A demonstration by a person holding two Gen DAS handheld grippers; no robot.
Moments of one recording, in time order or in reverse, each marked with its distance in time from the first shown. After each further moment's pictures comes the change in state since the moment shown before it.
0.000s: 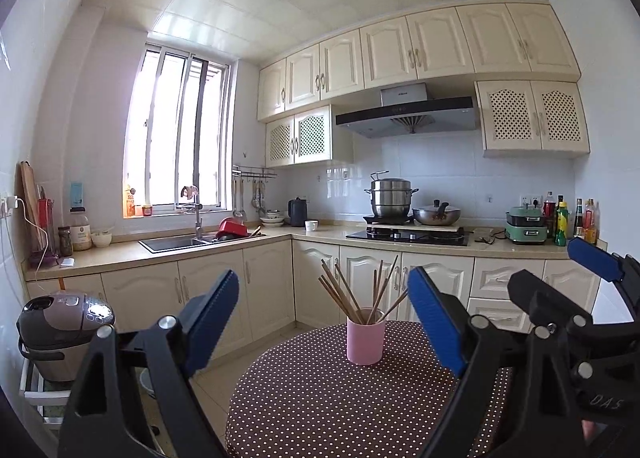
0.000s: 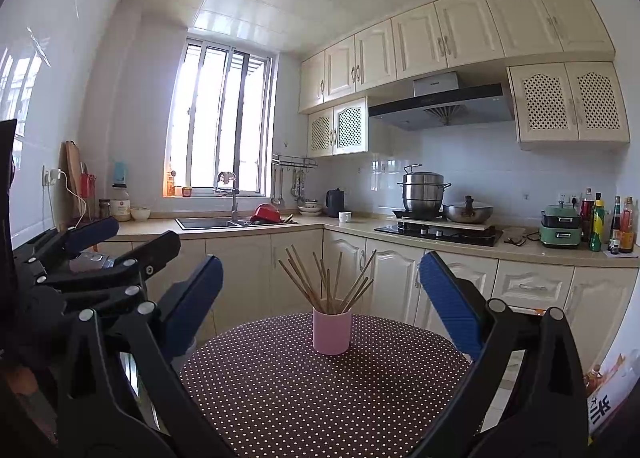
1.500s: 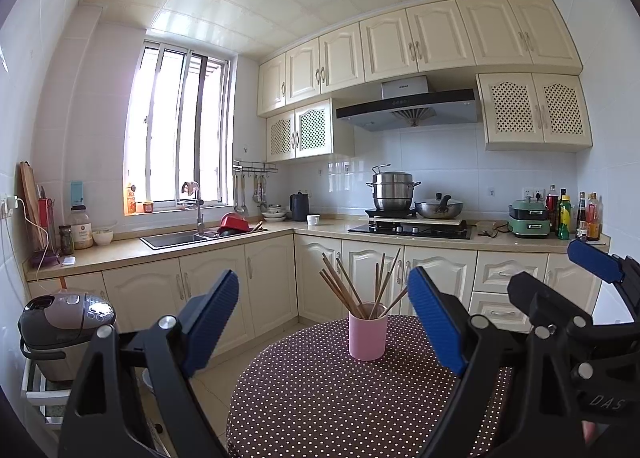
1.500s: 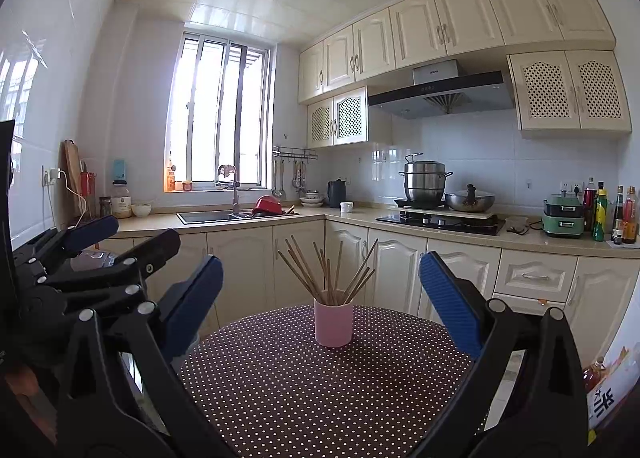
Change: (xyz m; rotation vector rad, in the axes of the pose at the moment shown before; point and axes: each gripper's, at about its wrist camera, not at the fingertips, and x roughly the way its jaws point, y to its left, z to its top) left arm 0.008 0.002 -0.003 0.009 0.022 0.007; right arm 0.007 -0.002 -0.004 0.020 0.036 0.004
